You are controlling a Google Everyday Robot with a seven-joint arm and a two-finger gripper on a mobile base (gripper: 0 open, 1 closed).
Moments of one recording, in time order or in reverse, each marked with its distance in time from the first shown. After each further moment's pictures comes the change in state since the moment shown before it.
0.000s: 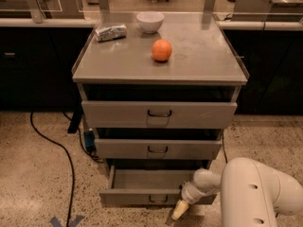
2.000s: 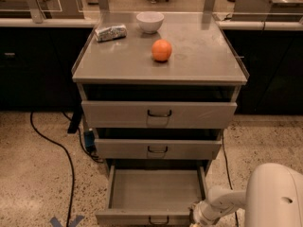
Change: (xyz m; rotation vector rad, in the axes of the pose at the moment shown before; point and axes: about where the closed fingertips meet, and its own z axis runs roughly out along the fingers) arm 0.067 0.096 -0.038 -0.133 0.045 0.001
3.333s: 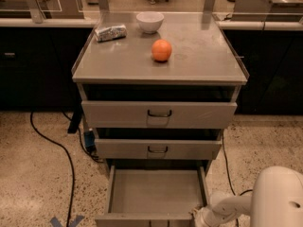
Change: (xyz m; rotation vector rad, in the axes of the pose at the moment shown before) arm 0.016 0.030 0.002 -0.044 0.007 -0.045
